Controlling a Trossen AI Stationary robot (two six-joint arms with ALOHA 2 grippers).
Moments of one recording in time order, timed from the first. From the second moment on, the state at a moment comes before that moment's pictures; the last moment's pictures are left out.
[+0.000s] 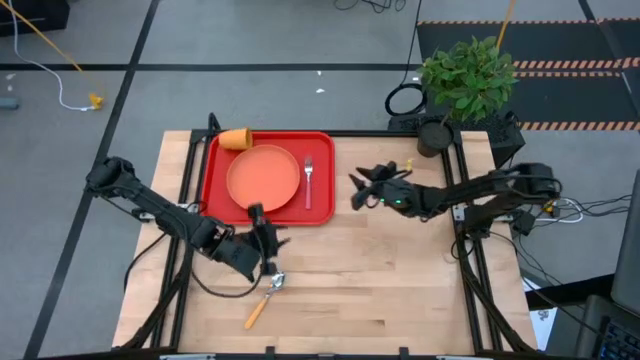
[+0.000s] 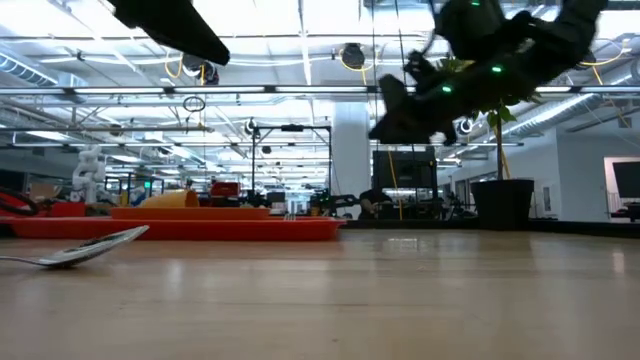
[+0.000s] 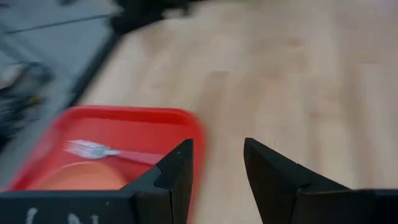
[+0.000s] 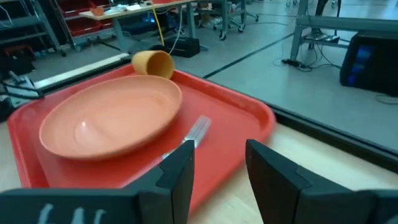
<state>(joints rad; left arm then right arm) -0.48 1.33 0.92 -0.39 -0.74 -0.28 -0.09 1.43 0.50 0.61 0.62 0.31</state>
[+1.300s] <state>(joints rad) 0.67 1.81 1.26 -0.75 -0.67 -0.36 -0.22 1.26 0.24 0.75 0.33 0.35</state>
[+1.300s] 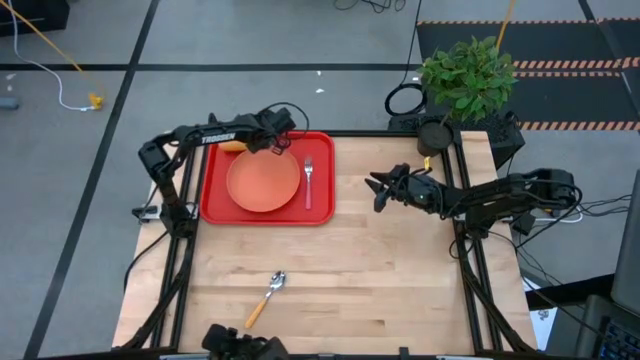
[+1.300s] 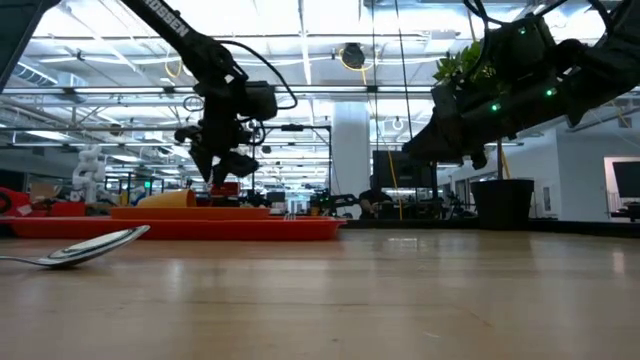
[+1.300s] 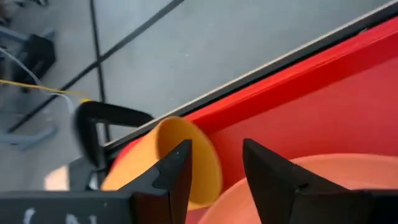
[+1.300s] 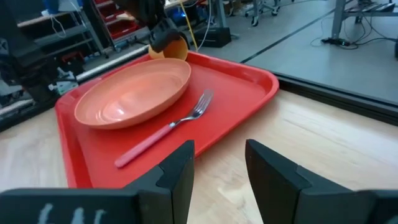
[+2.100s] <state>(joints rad) 0.78 1.82 1.23 -0.81 -0.69 -0.39 -0.23 1.26 0.24 0.75 0.30 0.33</state>
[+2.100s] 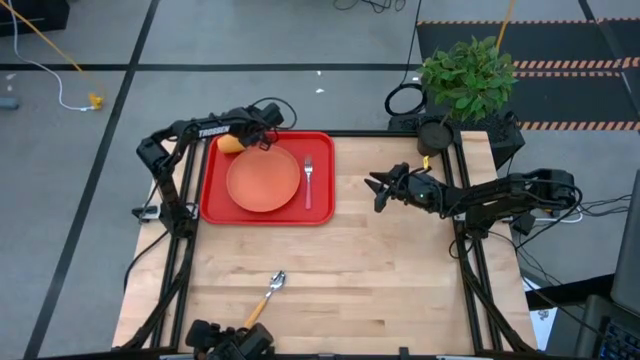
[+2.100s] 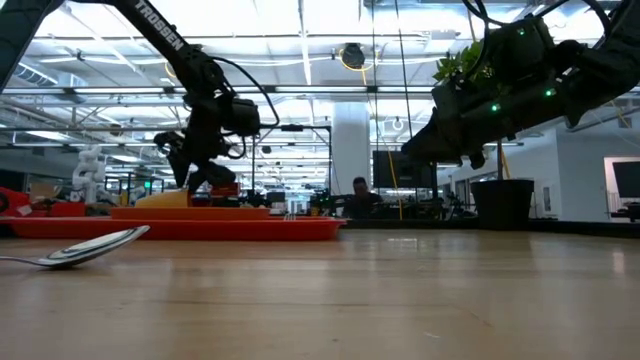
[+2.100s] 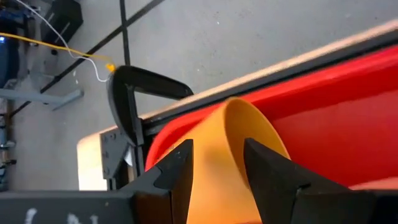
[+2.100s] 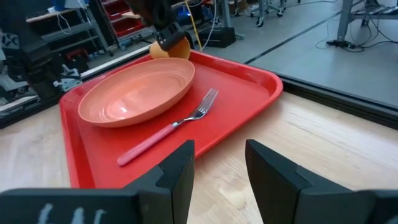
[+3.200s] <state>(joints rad) 0.75 1.61 1.23 -0.95 -0.71 -0.27 -0.23 1.26 0.24 0.75 0.30 0.32</state>
